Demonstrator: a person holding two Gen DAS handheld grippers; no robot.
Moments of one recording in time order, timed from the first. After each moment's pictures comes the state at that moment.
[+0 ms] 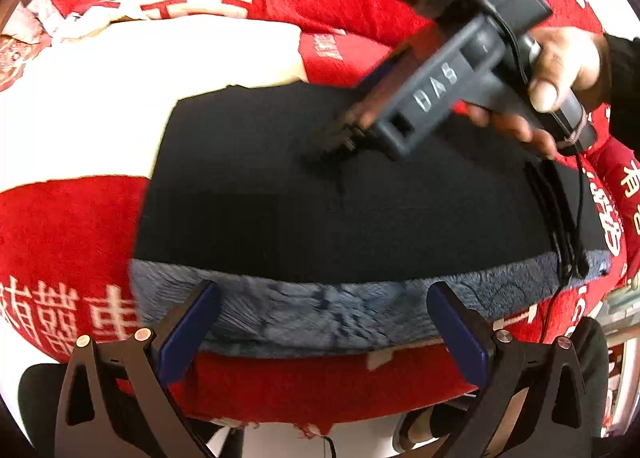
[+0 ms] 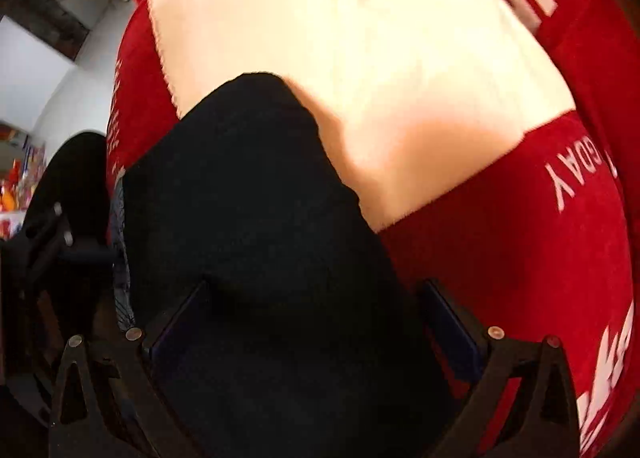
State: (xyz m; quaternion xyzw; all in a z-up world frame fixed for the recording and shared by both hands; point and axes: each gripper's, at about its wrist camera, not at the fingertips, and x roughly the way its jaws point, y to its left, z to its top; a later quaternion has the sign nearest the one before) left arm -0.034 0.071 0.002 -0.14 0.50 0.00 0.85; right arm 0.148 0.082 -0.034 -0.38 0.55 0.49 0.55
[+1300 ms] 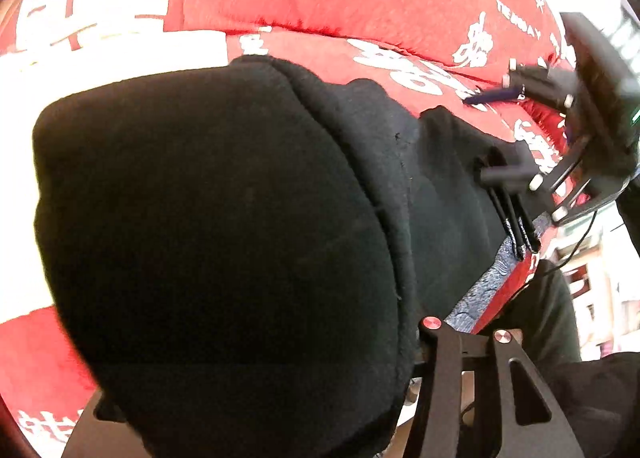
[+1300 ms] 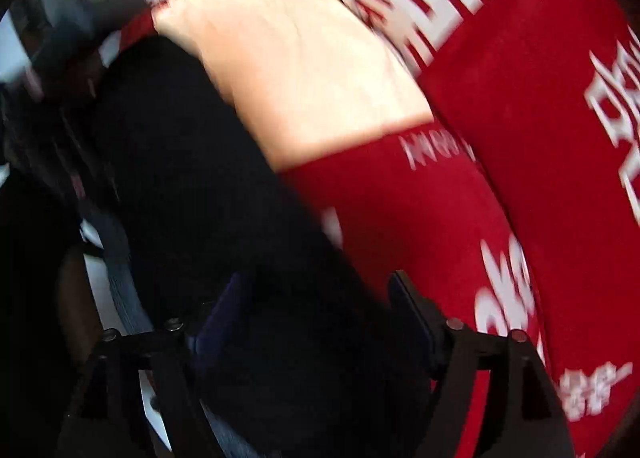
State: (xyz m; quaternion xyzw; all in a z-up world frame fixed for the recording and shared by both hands) left arm -0.009 0.095 0.037 -0.09 0.54 -0.16 0.82; right arm 0.079 -0.060 0.042 -0.44 0.44 0.39 0.68
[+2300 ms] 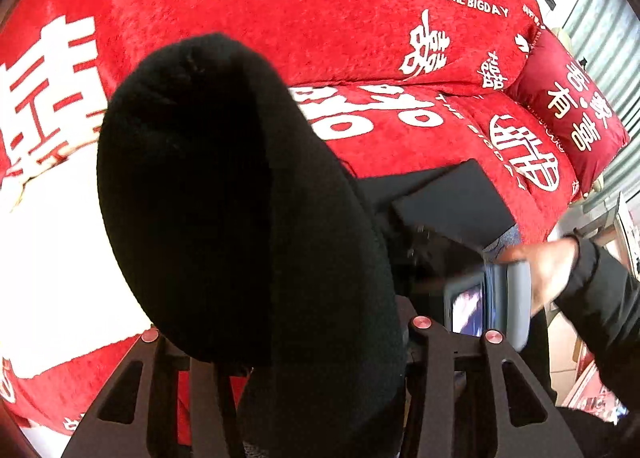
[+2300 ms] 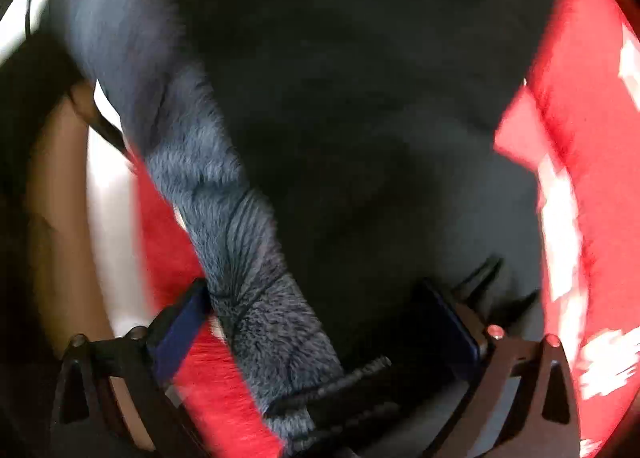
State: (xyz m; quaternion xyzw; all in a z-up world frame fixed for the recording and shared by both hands) left arm 0.031 -0.030 0.156 0.00 0.53 -0.15 0.84; right arm 0.002 -0.125 -0.044 -0.50 0.40 0.42 0.64
